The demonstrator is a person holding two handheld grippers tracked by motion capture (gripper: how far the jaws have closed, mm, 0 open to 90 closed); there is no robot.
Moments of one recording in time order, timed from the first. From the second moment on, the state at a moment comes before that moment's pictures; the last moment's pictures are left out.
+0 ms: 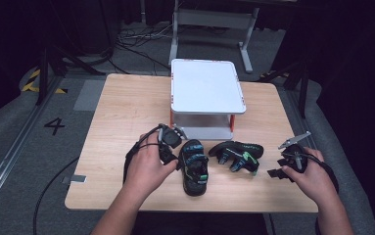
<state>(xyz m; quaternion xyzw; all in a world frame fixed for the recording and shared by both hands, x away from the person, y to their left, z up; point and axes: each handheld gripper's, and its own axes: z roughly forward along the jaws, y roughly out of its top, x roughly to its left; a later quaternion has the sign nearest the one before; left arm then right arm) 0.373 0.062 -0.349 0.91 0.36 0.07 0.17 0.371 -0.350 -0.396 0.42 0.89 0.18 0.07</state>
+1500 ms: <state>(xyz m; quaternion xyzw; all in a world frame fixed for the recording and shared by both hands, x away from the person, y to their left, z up) 0.394 0.112 -0.410 0.90 0.40 0.08 0.14 0.377 -0.297 -0.406 0.34 0.91 0.23 0.12</state>
